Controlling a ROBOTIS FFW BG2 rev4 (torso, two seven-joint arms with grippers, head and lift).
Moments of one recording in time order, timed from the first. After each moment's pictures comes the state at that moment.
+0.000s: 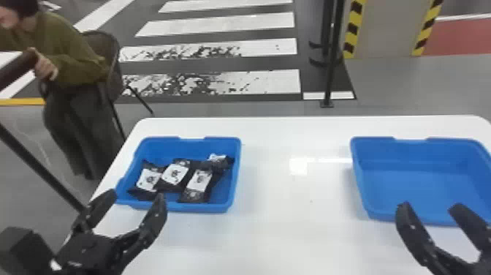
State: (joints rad) left arm 0.79 0.00 0.34 -2.37 0.24 0.15 -0.32; right arm 0.70 -0.08 -0.04 -2.11 -0.37 -0.10 0.27
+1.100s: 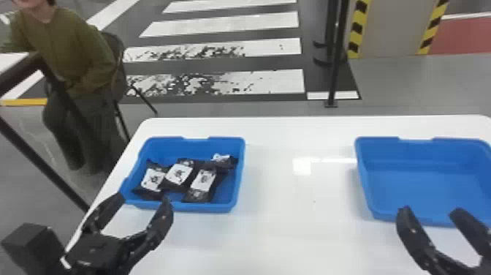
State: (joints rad) left arm 0.78 0.00 0.33 -2.37 0.23 0.21 -0.32; right arm 0.71 -0.08 -0.03 -2.10 -0.38 -0.08 0.27
